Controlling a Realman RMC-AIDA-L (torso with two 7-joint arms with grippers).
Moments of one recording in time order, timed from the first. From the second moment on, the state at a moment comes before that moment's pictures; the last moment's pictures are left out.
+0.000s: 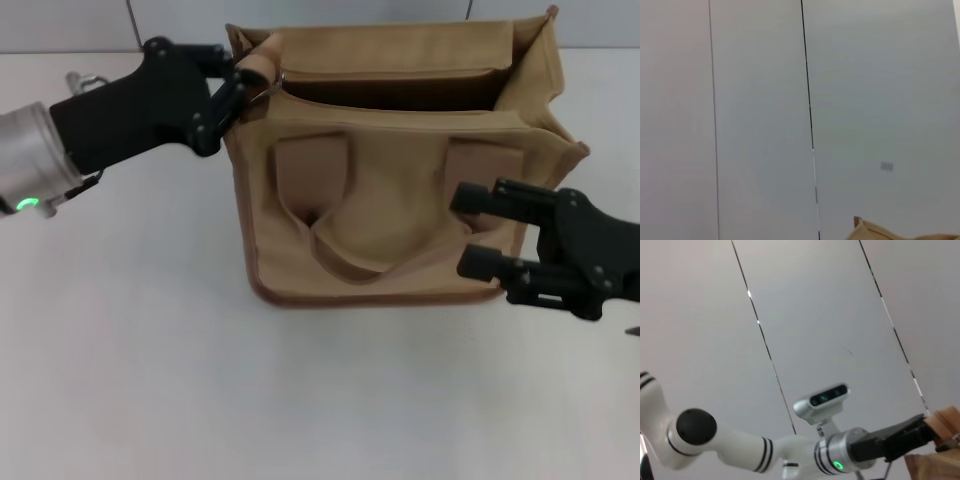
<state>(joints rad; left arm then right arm) -0.66 -2.07 0.45 0.45 1.82 1.66 -0.95 0.49 2.06 -0.57 -0.43 -1.84 -2.00 1.22</state>
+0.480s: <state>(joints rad) -0.67 -2.07 0.44 0.45 1.79 1.61 -1.09 0.54 2.06 -0.57 -0.42 -1.81 -1.99 1.33</state>
